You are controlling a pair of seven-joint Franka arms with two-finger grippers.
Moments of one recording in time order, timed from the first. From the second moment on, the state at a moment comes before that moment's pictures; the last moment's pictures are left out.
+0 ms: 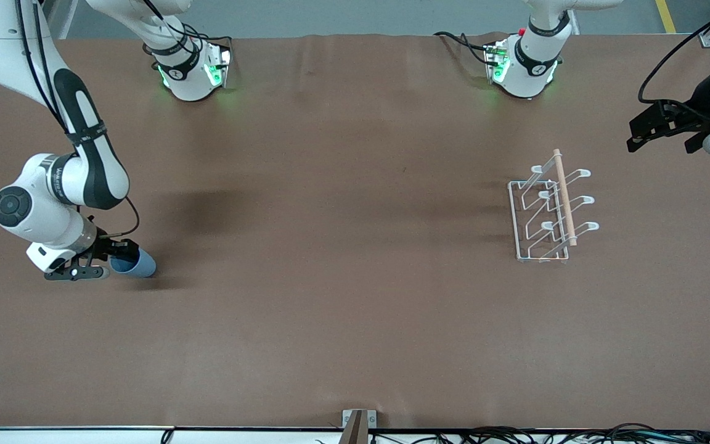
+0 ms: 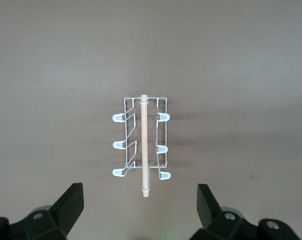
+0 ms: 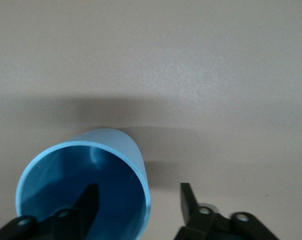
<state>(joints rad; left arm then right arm) -0.07 -0.05 -0.01 -1.56 -0.02 1.52 -0.05 -0.02 0.43 -0.11 -2.02 -0.01 2.45 -0.17</state>
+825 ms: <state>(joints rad) -0.08 -0.05 -0.01 -1.56 -0.02 1.52 -0.05 -0.03 0.42 -0.11 -1.80 0.07 2.11 -0.22</state>
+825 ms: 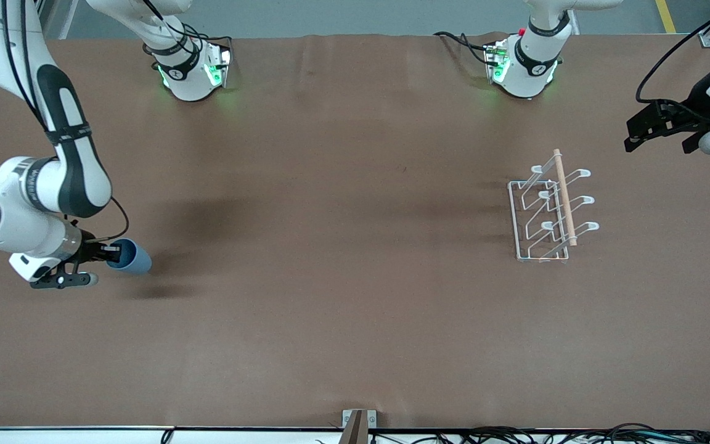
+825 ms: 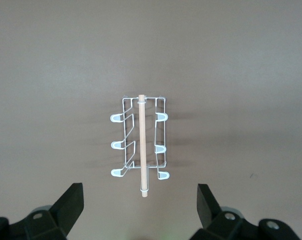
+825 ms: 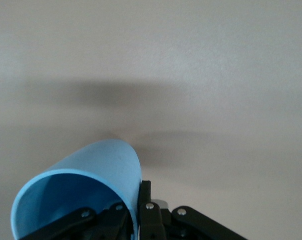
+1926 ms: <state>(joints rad) -0.08 -0.05 -0.09 -1.55 -0.15 1.52 0.55 0.28 0.35 -0.09 -1.73 0.95 1.67 -0.14</state>
